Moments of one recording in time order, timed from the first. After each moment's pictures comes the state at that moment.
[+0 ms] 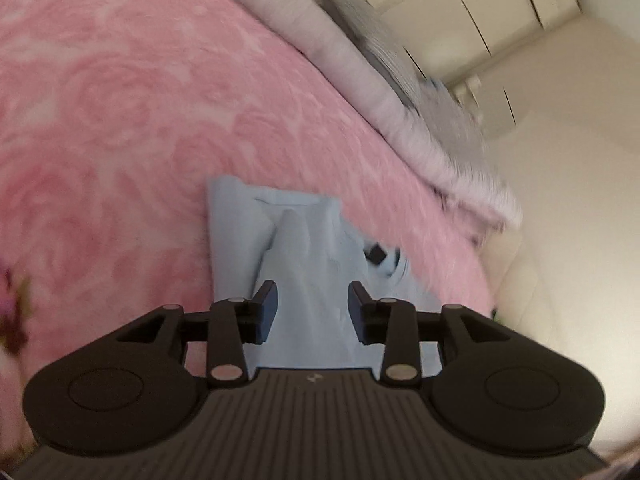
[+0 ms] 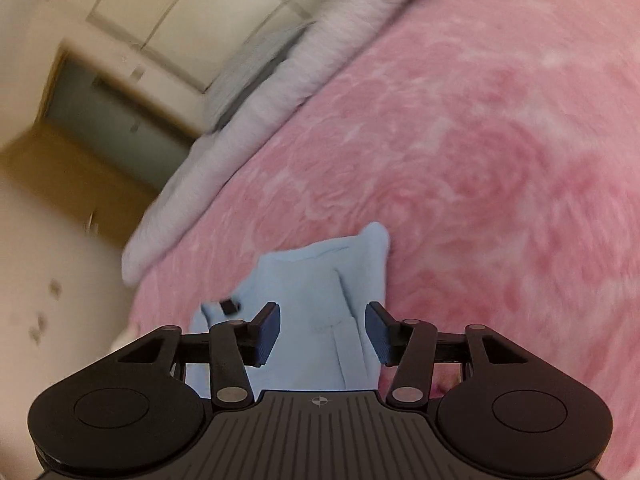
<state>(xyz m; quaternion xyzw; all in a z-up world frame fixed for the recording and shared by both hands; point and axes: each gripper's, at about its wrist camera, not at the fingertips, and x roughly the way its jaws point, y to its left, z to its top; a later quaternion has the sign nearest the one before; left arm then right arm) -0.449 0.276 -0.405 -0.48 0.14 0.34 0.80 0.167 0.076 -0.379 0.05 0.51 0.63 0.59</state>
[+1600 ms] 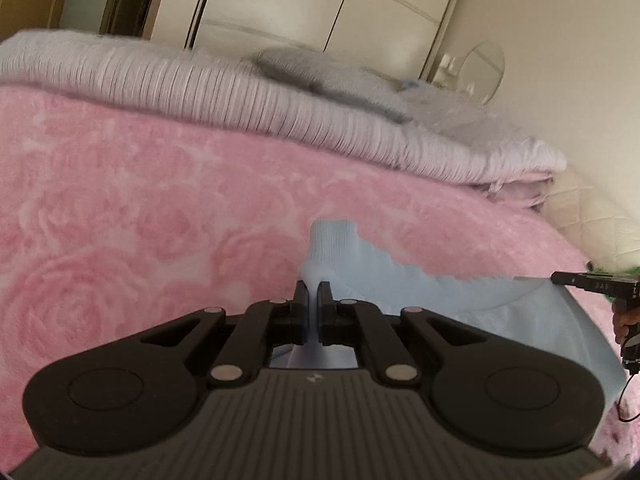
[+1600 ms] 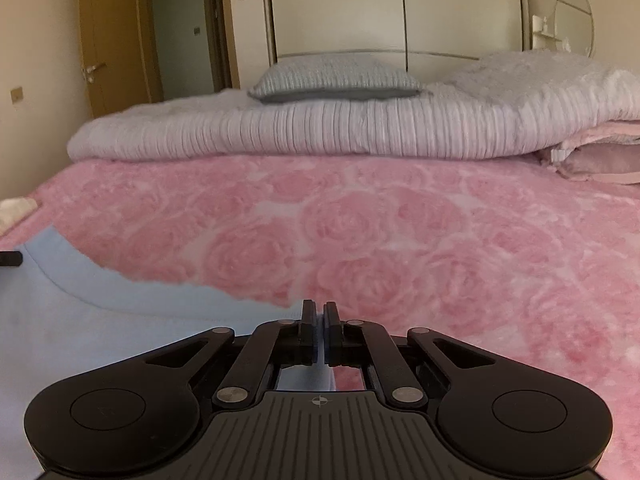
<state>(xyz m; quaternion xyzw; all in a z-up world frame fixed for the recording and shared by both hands) -0.374 0.333 -0.413 -0.27 0.17 0.42 0.85 0.097 0.212 -0.390 -0.18 0.25 0.69 0.66</state>
